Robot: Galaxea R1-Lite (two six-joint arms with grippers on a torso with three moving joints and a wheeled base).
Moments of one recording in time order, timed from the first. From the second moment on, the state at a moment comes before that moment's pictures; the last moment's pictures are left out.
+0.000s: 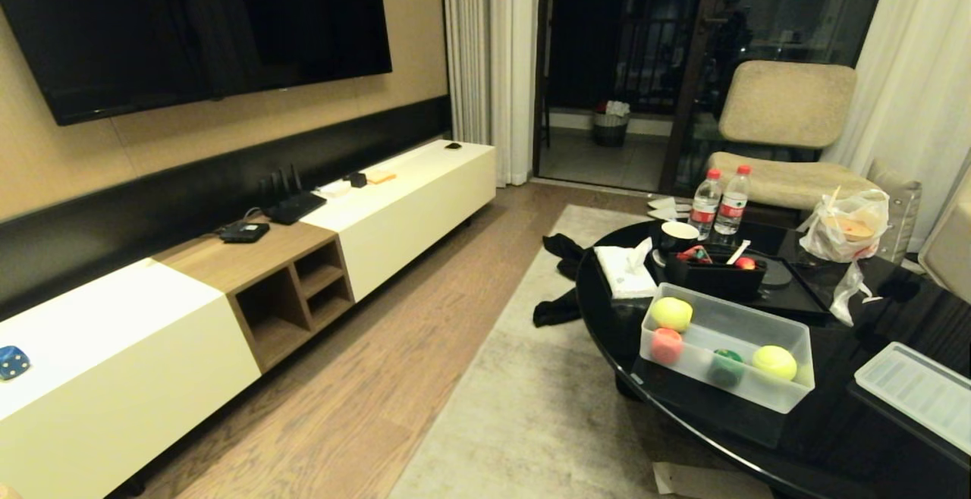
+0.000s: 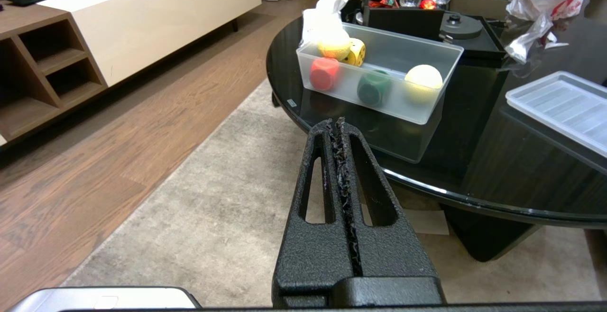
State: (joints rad) left arm 0.00 0.00 0.00 0.00 0.00 0.00; right arm 0.00 0.00 0.00 0.00 -0.01 0.02
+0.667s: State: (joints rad) left arm 0.00 0.00 0.00 0.00 -0.01 0.00; right arm 0.00 0.00 0.00 0.00 -0.01 0.02
